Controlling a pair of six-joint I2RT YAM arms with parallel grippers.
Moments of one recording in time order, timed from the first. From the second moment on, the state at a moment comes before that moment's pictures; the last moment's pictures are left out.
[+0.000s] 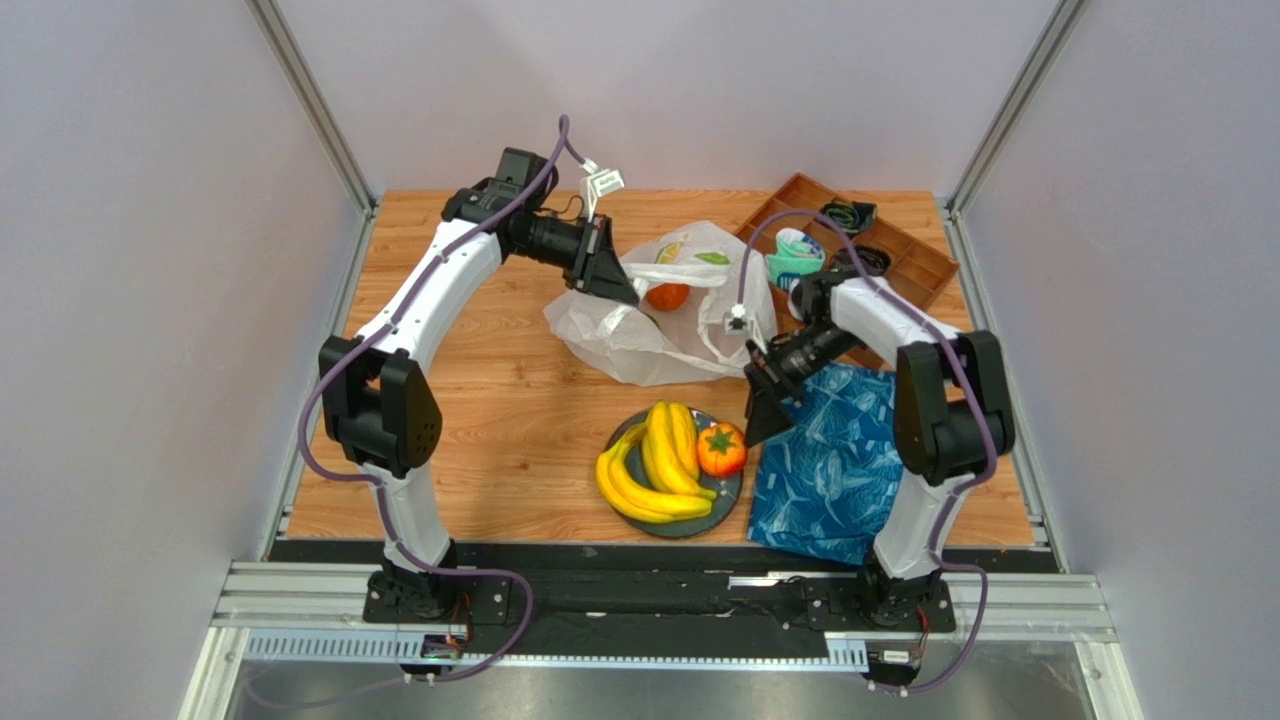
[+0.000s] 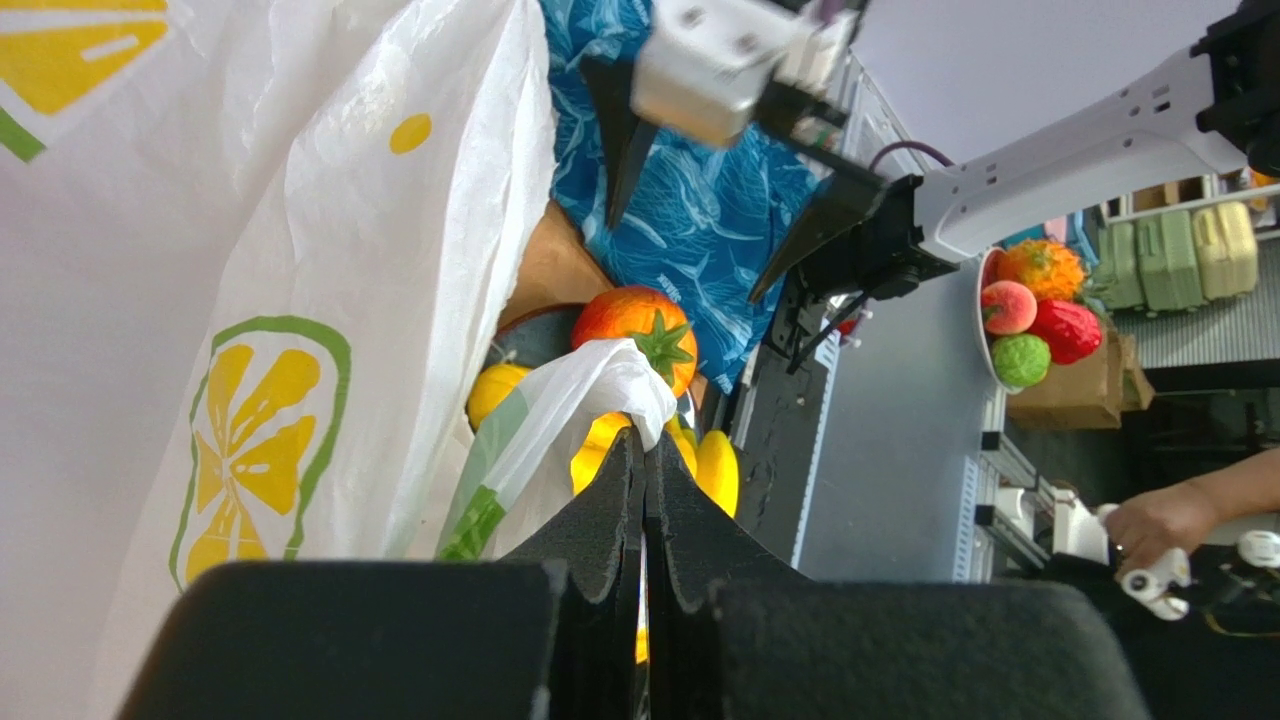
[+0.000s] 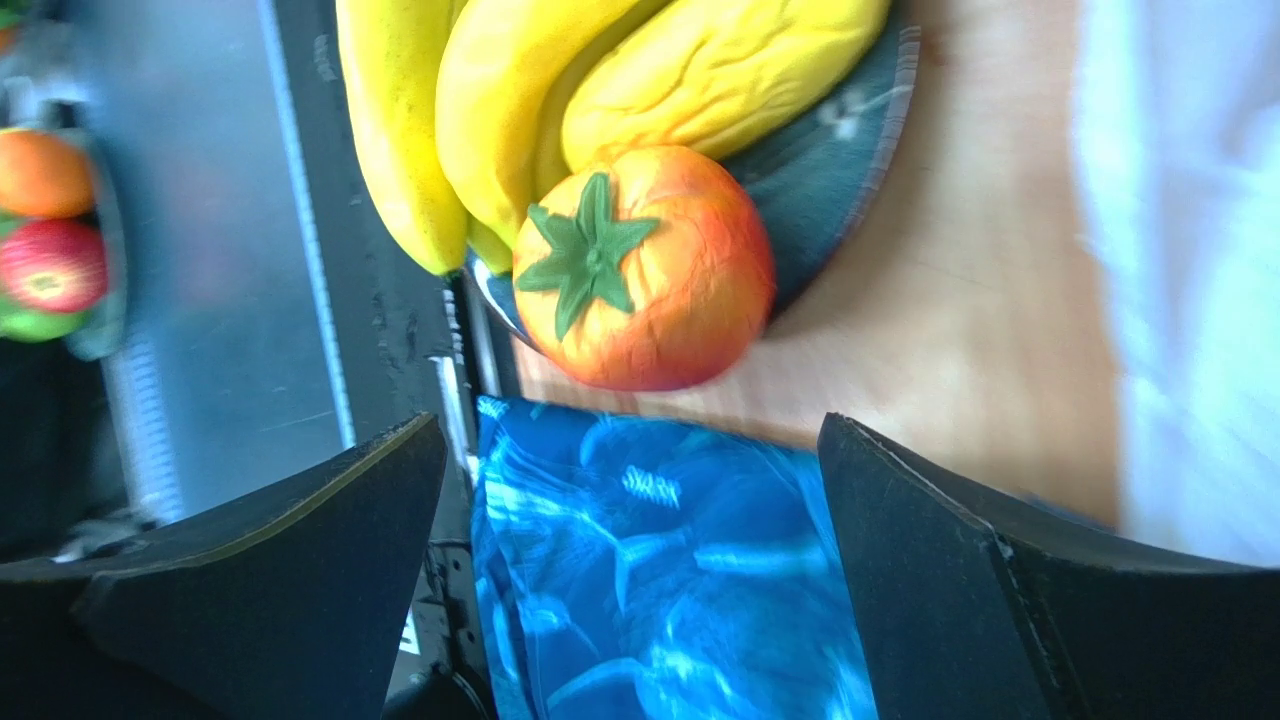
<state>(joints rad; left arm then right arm) -0.33 1.87 1.82 -0.89 1.09 0.06 0.22 1.82 1.32 -1.30 -0.92 -1.01</state>
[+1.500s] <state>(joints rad) -0.47 1.85 1.81 -0.80 1.27 -0.08 0.41 2.18 1.84 -0.44 -0.29 -0.20</state>
